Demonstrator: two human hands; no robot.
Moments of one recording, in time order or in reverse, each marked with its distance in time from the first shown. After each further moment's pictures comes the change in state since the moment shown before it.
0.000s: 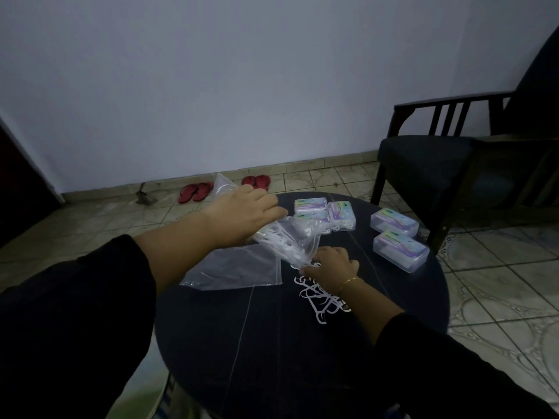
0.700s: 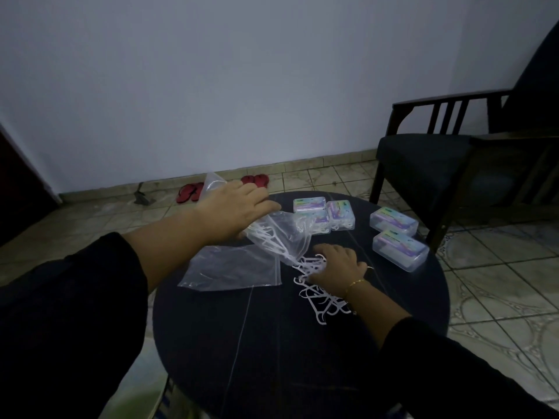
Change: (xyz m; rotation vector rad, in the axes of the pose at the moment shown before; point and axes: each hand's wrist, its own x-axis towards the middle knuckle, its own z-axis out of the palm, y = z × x) left_hand -0.002 -0.004 -0.008 0.008 -0.100 -0.081; right_hand -0.001 0.010 0.000 -0.017 0.031 0.071
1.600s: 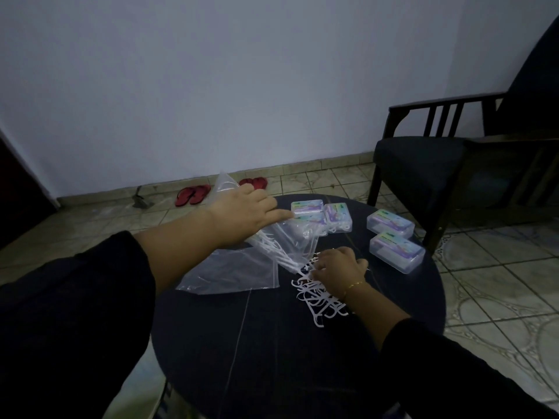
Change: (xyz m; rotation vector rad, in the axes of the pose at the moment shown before) left_hand 0.015 0.010 -0.015 0.165 -0.092 0.102; right_hand -0.005 -0.001 -0.009 -0.117 0.015 -0.065
